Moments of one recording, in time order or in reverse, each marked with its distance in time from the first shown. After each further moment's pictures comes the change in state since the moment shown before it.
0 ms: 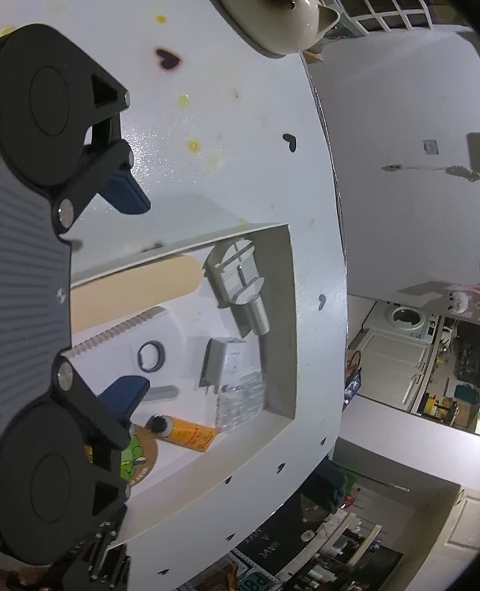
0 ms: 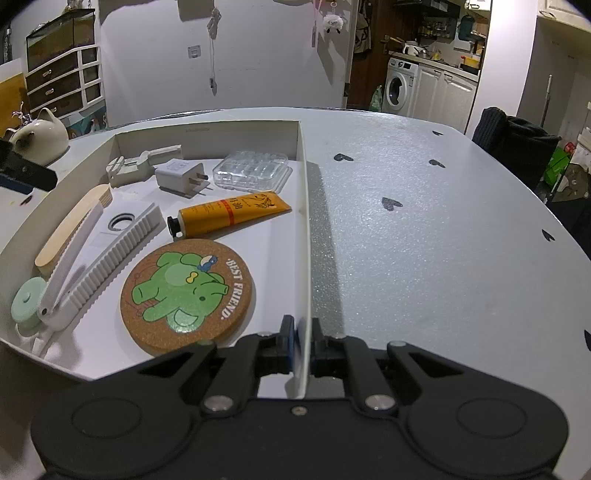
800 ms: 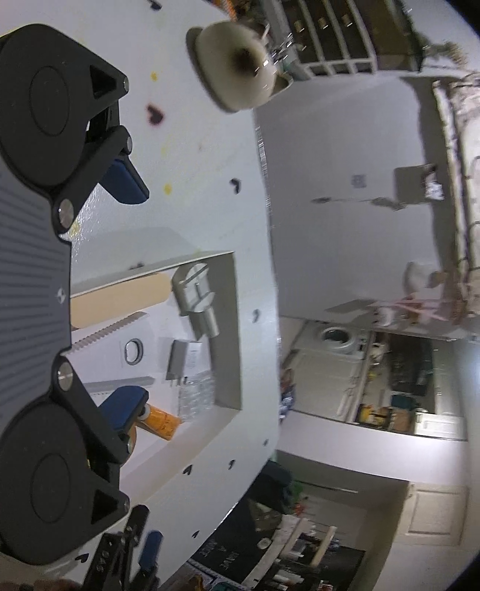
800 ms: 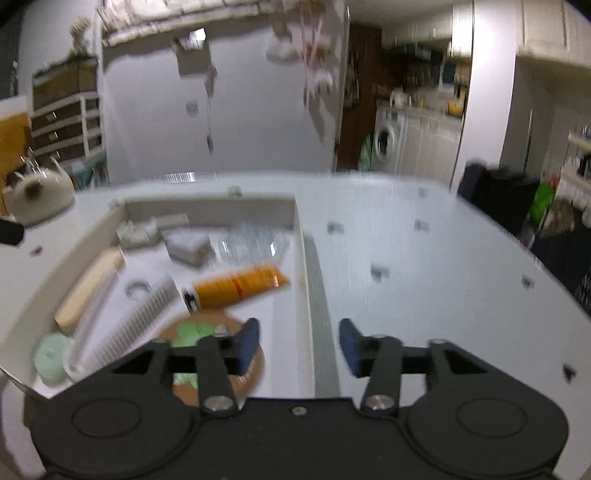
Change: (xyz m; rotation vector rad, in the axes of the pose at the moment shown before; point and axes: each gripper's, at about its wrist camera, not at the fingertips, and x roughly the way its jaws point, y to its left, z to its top) left arm -0.084 -0.025 -0.050 -0.002 -0.277 0.112; right arm -0.048 0.010 0.012 0.012 -0.228 -0.026
